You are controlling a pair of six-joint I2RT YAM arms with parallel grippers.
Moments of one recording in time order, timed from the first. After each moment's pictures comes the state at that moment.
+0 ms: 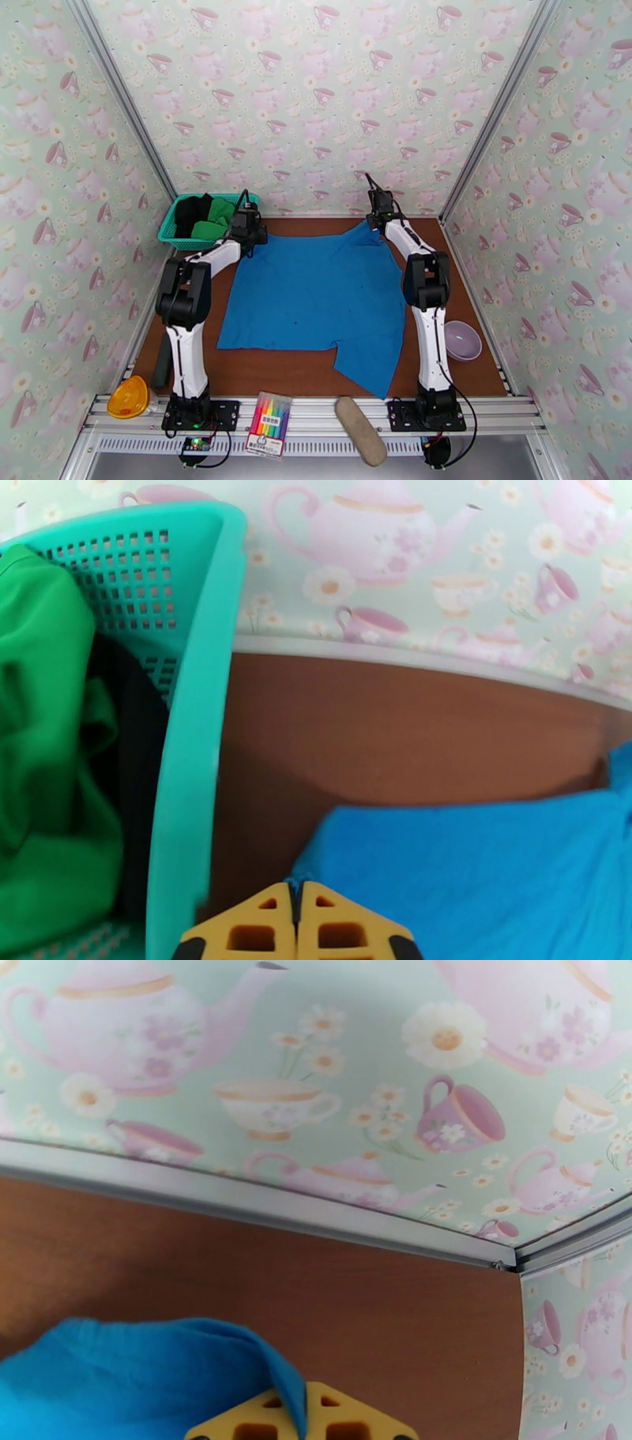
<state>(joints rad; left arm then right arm) -0.18 2.18 1.61 -0.05 -0.07 -0.23 0.15 2.49 2.23 -0.43 0.34 -0.25</state>
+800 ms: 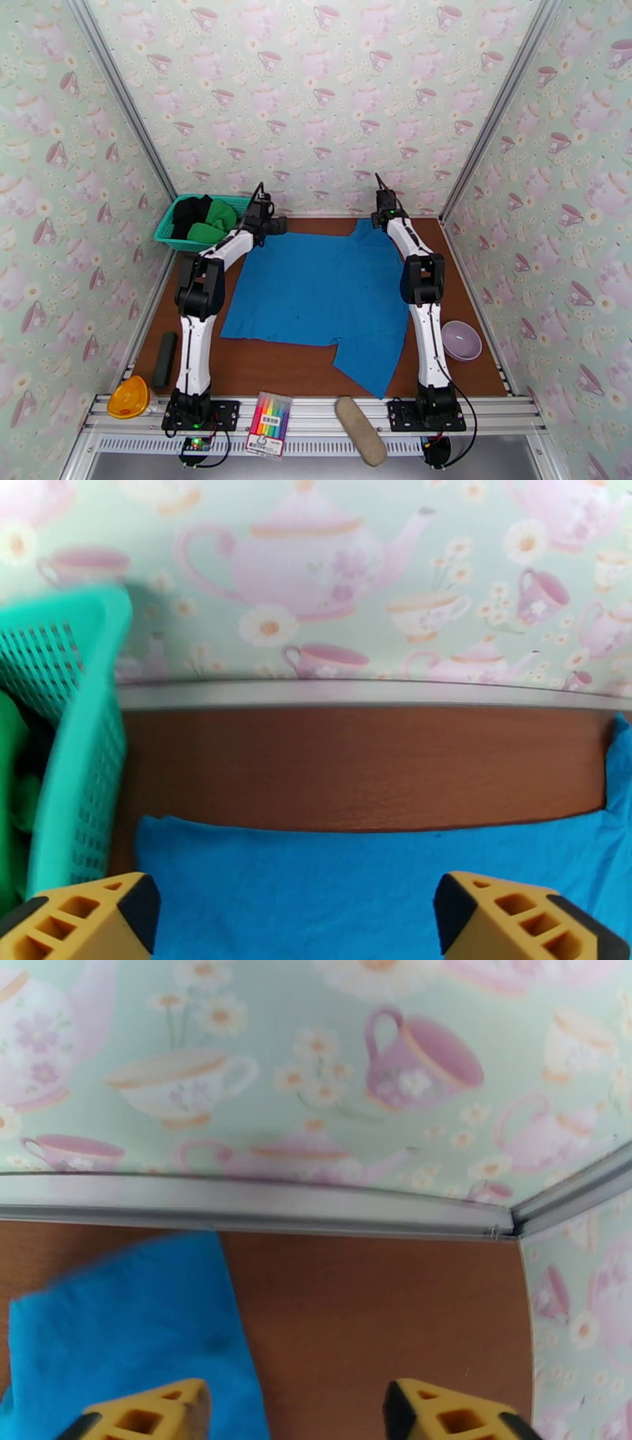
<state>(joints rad) -0.24 2.21 1.83 -0.19 -0.12 -0.16 0.12 2.55 2.35 -0.60 0.38 -0.13</state>
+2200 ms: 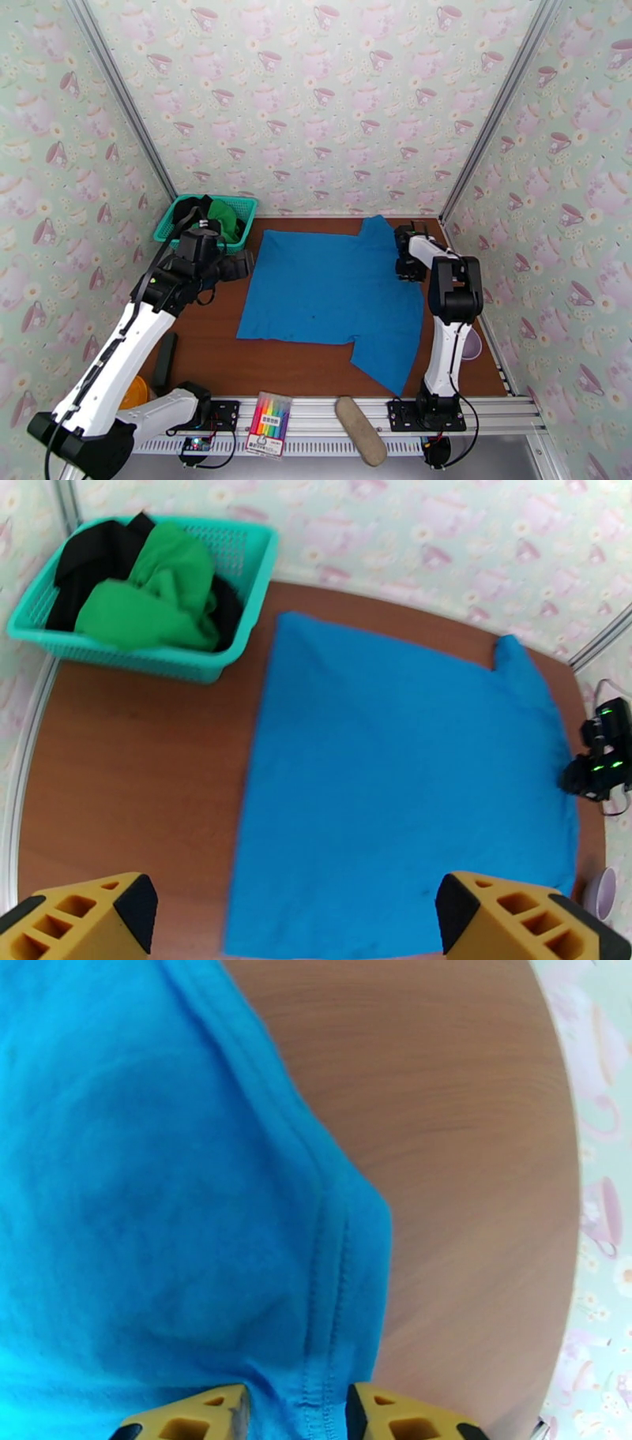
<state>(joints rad) -0.35 1.12 1.28 -0.92 -0.20 -0.43 -0.02 2.16 1.61 -0.95 0.41 0.27</state>
